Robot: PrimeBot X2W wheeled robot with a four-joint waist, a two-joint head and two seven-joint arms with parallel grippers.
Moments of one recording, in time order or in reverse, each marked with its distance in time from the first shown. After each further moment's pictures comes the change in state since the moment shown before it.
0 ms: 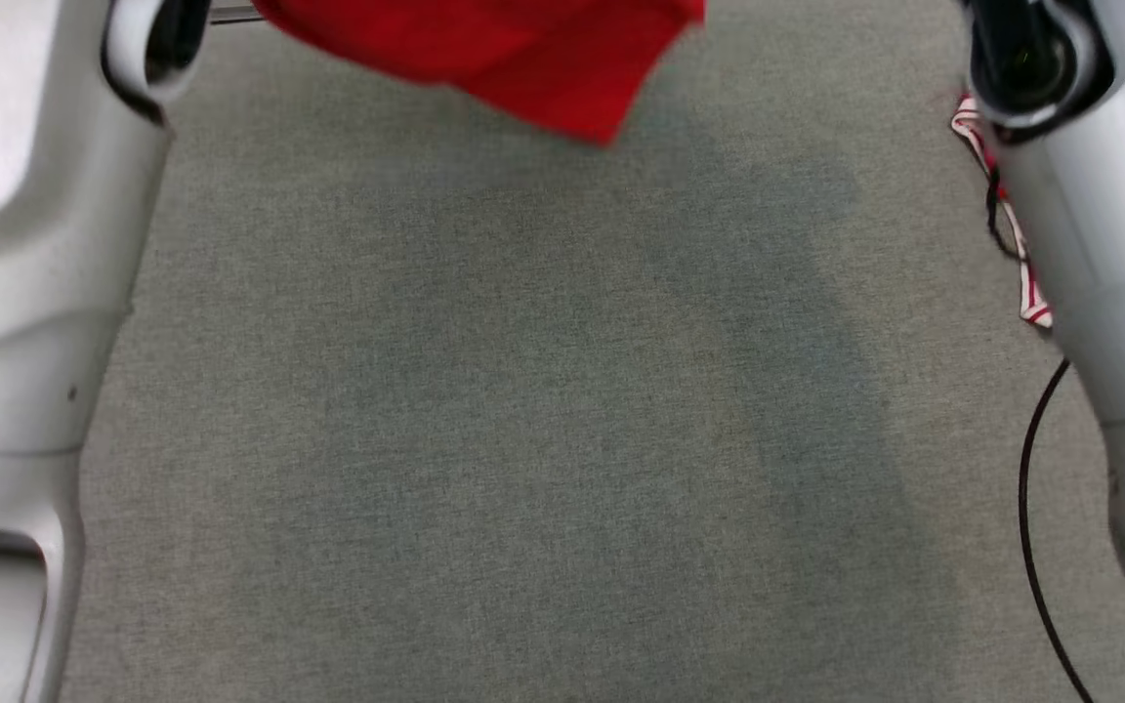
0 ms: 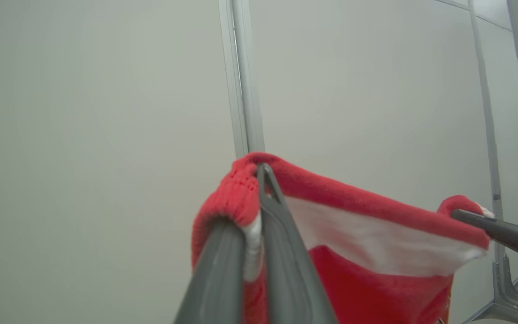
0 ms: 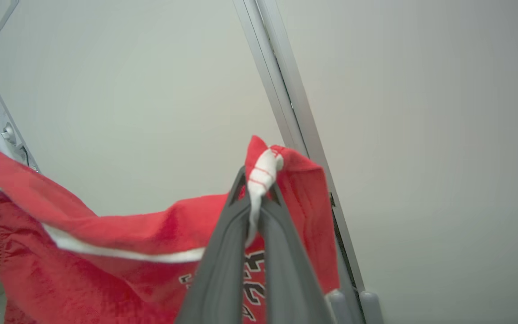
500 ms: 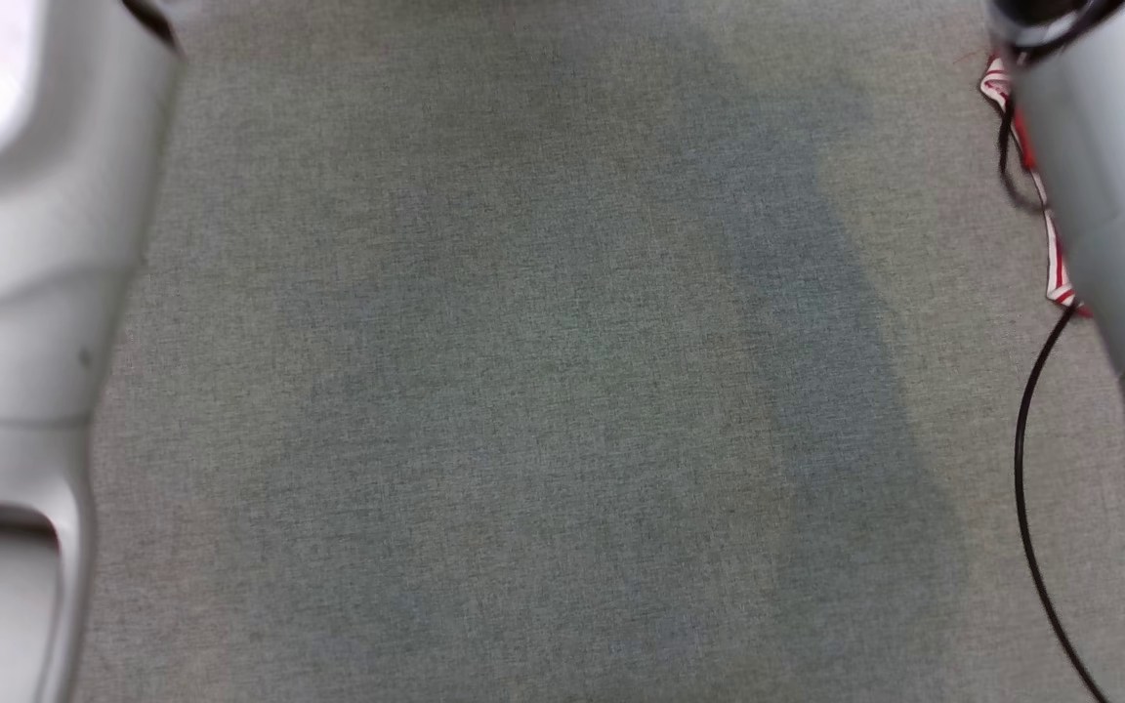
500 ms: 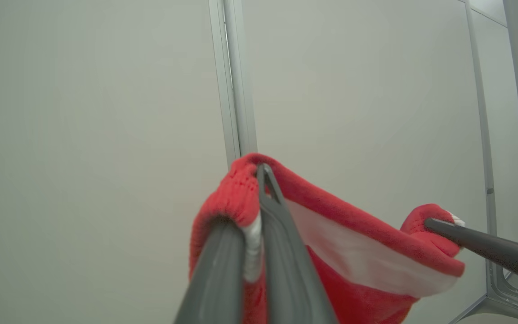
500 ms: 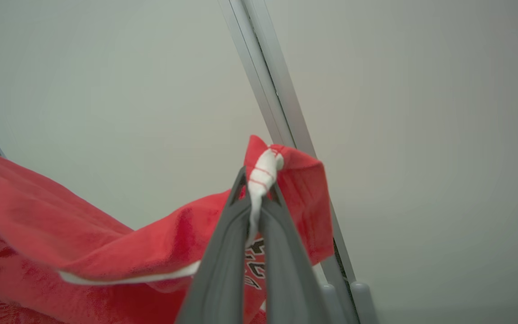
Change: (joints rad) left arm -0.131 -0.029 -0.049 0.056 -0.003 0.000 -0.021; right arm -0.170 0.004 0.070 0.168 0.064 0.000 -0.069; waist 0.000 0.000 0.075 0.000
